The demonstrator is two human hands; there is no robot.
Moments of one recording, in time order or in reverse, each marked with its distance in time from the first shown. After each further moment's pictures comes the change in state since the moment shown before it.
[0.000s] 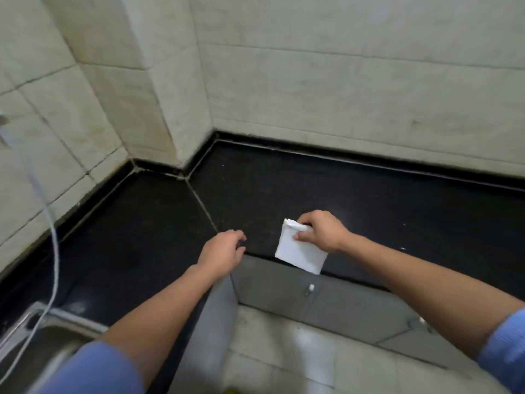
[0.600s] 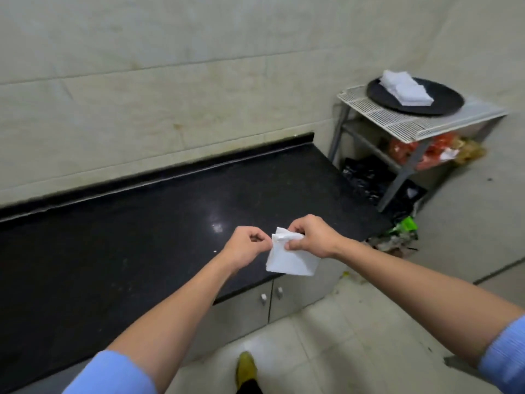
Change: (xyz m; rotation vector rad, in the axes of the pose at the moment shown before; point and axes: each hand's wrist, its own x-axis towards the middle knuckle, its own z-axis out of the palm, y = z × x) left_hand 0.086 0.474 0.161 -0.727 -0.612 0.286; right_hand -0.269 0.331 -0.131 0.281 0.345 0.519
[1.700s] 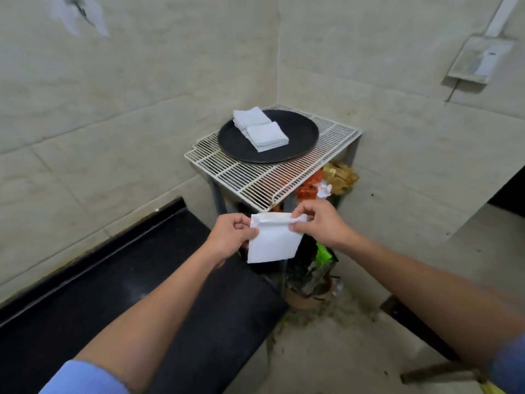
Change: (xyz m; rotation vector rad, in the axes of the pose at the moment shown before) left_hand 0.320 0.253 0.265 0.034 -0.233 0.181; right_hand 0.041 0.307 -0.319 0.325 0.573 0.174
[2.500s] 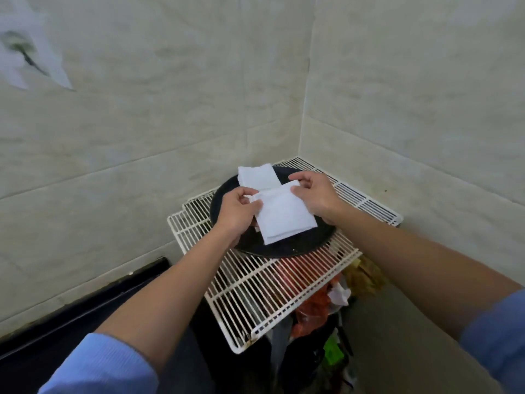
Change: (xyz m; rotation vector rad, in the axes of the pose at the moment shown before) left_hand 0.276 0.117 -0.001 -0.181 0.363 0.056; right_hand 0.332 -0.004 -0.085 0.161 0.077 -0.025
